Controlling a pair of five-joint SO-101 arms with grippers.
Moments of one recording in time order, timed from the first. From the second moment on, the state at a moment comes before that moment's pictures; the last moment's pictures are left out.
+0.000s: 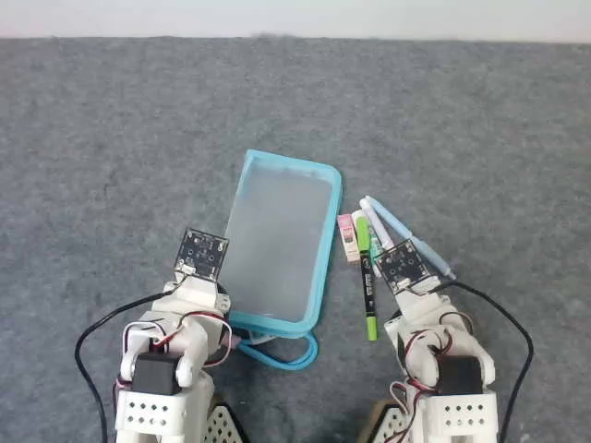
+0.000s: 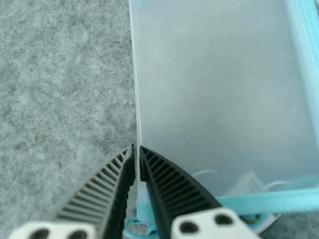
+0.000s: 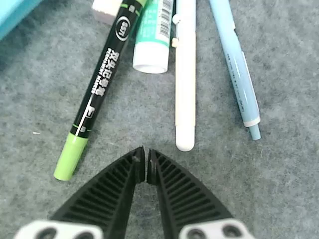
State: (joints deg) left arm -1.0 -103.0 97.1 72.2 -4.7; right arm -5.8 -102.4 95.2 74.3 25.1
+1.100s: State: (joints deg) left arm -1.0 -103.1 97.1 72.2 -4.7; right arm -5.8 -102.4 95.2 70.9 25.1
